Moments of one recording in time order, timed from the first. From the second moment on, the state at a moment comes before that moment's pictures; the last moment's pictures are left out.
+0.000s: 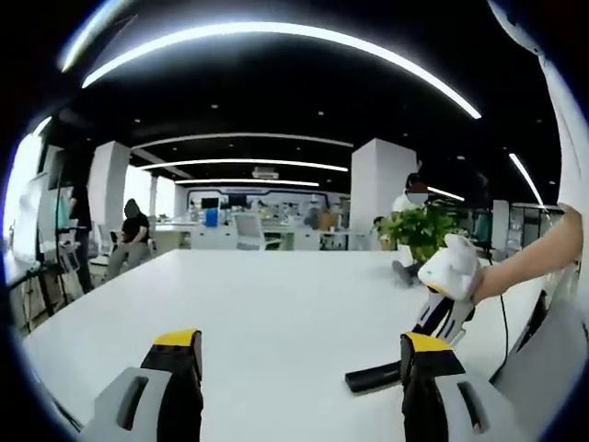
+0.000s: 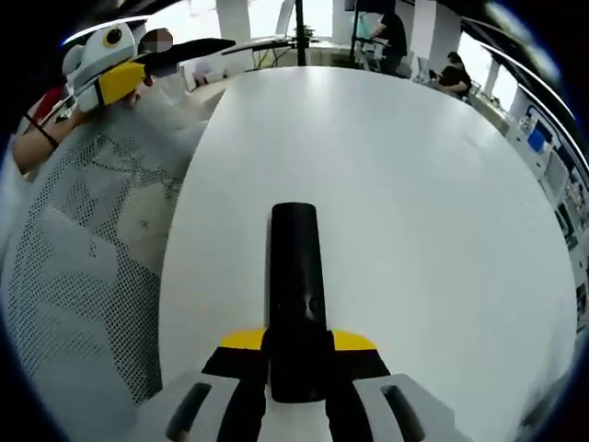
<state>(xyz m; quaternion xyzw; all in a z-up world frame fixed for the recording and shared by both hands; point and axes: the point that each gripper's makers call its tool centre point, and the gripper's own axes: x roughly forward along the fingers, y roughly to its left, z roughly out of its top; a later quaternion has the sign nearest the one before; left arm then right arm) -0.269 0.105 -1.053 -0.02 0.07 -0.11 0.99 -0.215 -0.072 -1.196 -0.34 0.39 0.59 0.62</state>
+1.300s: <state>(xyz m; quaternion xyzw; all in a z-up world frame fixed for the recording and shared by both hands) -0.269 0.101 -1.060 -0.01 0.09 -0.12 0.99 -0.092 -0.088 -1.198 -0.39 0.41 0.57 0.59</state>
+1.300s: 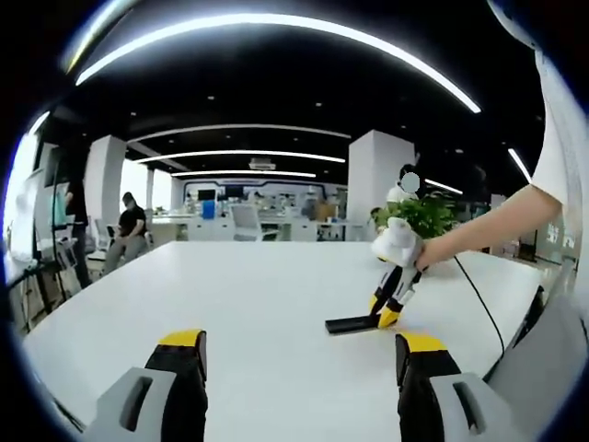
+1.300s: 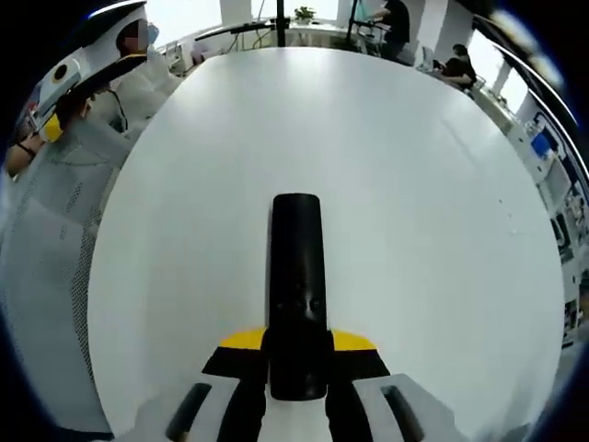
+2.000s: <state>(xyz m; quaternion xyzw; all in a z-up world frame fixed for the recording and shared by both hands) -0.269 0.102 -1.065 -0.01 0.11 -0.12 0.99 -0.028 -0.091 -1.201 -0.39 0.43 0.56 0.60</state>
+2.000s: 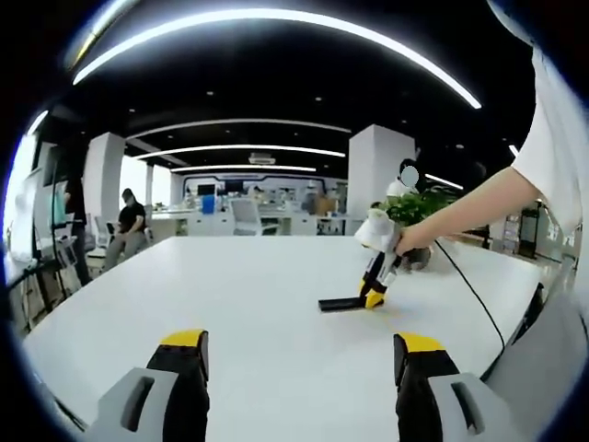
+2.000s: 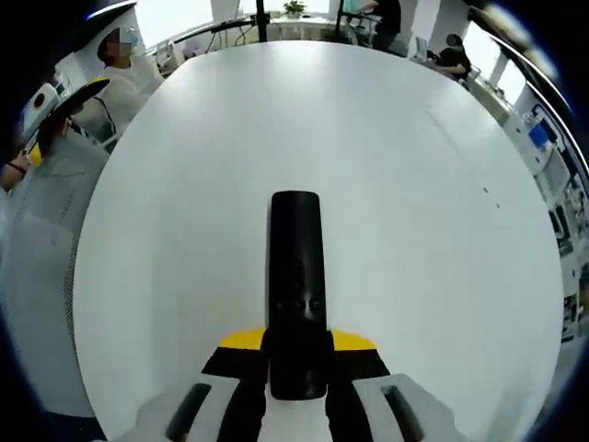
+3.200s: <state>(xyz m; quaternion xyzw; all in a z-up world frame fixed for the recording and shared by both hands) -0.269 0.102 -1.066 -0.01 0.11 -0.12 0.99 -0.099 -0.144 -1.101 -0.05 0.21 0.33 0.92</state>
